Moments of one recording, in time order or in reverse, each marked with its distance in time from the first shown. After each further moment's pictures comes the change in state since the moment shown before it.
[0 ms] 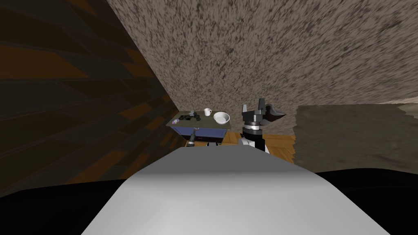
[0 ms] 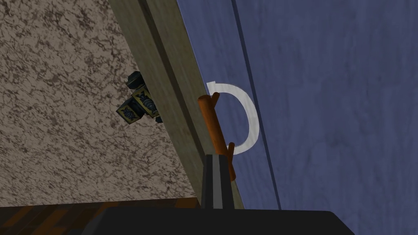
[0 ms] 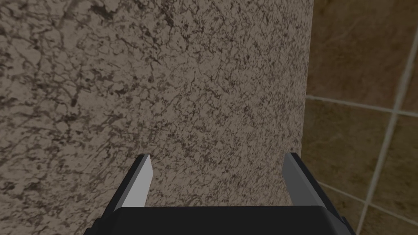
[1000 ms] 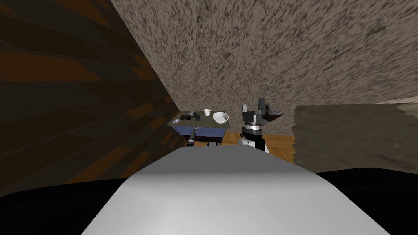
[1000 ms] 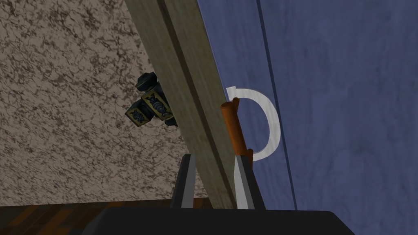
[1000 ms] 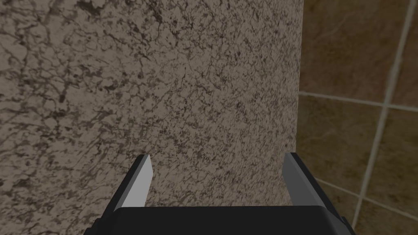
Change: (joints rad) left arm -0.038 0.010 -0.002 -0.021 0.005 0.069 0.018; right arm 0.000 0.000 0.000 0.000 0.000 0.000 0.000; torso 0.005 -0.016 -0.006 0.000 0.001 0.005
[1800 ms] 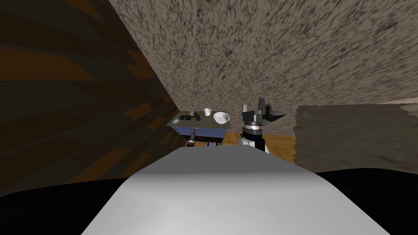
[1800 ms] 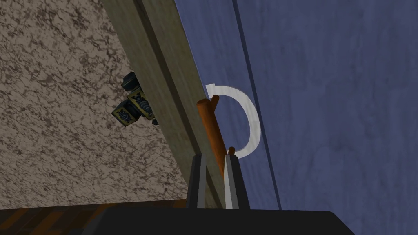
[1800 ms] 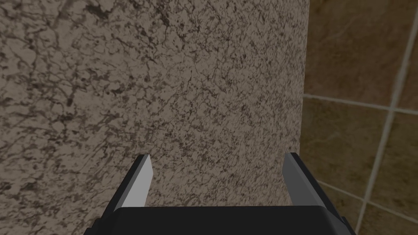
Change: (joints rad) left arm -0.004 -0.004 0.003 0.047 0.000 -0.032 -0.009; right arm 0.000 0.000 0.000 0.000 0.000 0.000 0.000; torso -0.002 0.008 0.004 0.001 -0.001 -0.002
